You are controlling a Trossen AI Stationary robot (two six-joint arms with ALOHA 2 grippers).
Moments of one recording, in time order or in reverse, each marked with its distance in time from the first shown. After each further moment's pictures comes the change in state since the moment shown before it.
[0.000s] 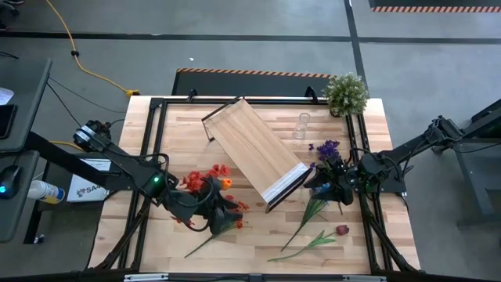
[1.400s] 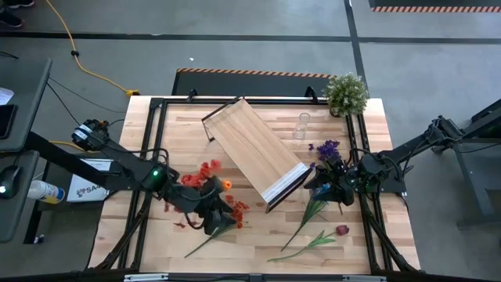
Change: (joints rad) left arm 0.055 -0.028 0.000 -0.094 0.248 0.067; right arm 0.000 0.000 0.000 0.000 -0.016 -0.001
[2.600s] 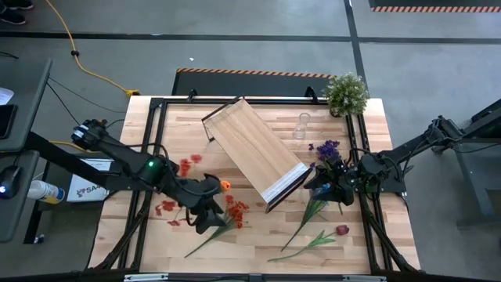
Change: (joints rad) left arm 0.037 0.001 0.142 -0.300 0.192 0.036; right arm 0.000 0.000 0.000 0.000 0.001 0.009
